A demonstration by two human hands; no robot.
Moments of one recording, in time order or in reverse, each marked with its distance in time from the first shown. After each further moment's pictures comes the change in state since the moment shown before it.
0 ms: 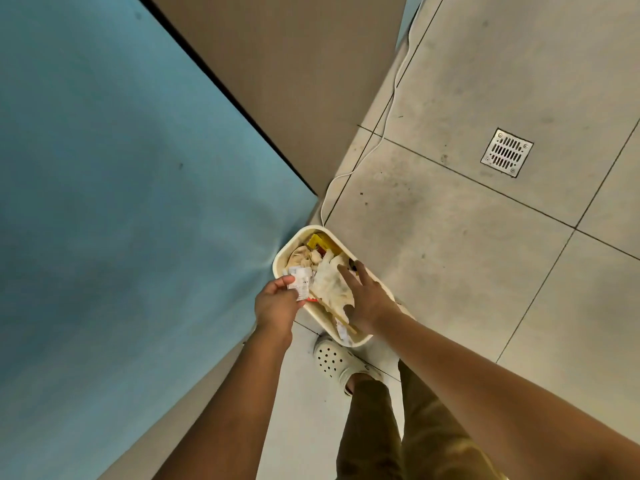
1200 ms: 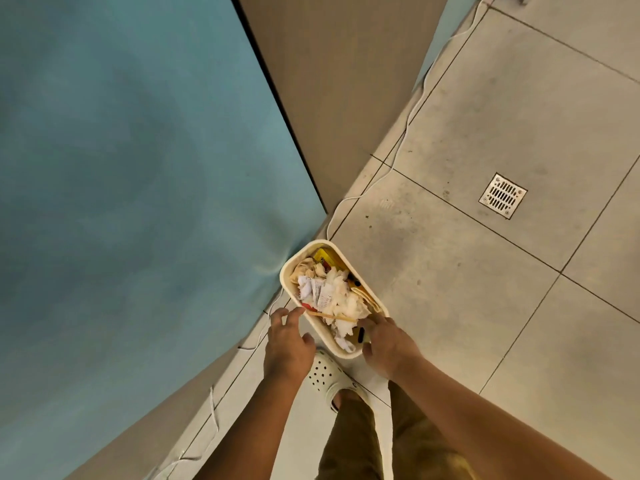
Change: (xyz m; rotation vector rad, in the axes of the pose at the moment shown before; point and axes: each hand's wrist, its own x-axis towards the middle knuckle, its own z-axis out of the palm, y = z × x) left_hand -0.026 -0.053 -0.033 0.991 -0.077 0.466; right_hand -0.063 0.007 0.000 -0.251 0.021 -0.002
